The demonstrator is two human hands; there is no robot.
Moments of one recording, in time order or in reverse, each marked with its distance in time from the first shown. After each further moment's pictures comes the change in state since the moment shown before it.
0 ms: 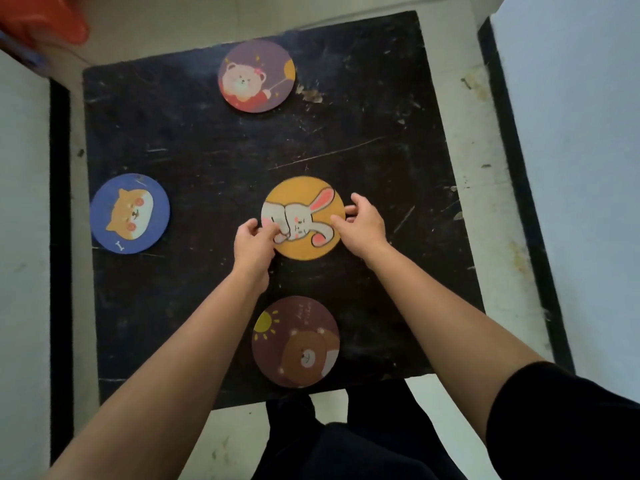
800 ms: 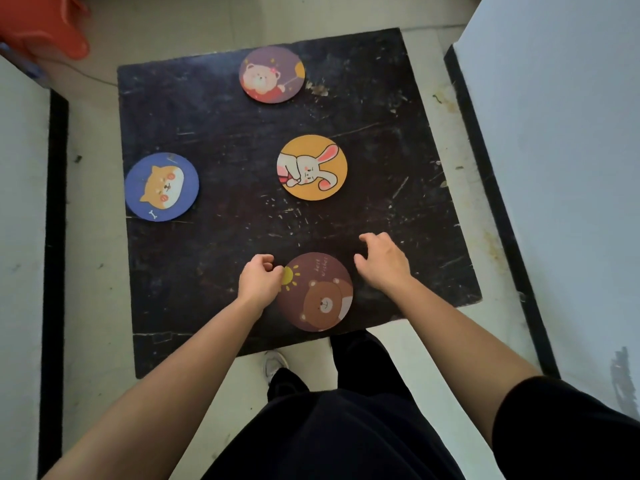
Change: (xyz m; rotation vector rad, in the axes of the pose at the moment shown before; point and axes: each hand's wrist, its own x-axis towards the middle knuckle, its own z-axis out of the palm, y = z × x) left_hand -0.062 -0.091 -0.093 0.539 -0.102 0.156; right_hand -0.136 0.055 0.017 -0.654 0.067 -0.033
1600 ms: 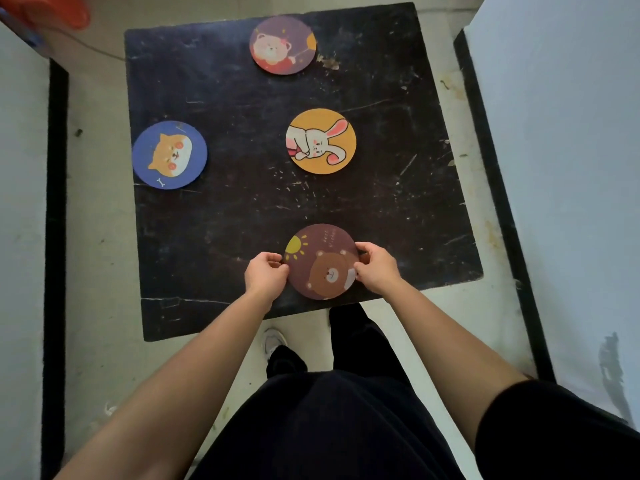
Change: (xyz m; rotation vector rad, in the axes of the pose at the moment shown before) left_hand -0.021 -0.045 0.013 -0.101 0.037 -0.122; right_hand -0.046 0.007 0.044 0.467 -0.172 0.132
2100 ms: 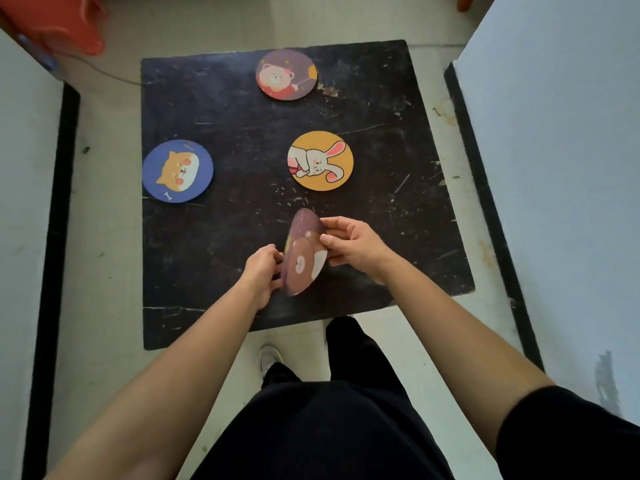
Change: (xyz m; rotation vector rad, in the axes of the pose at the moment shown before) left_hand -0.018 0.045 -0.024 -0.518 -0.200 -0.198; right_hand -0.032 -0.086 -0.036 0.381 -0.317 -0.257
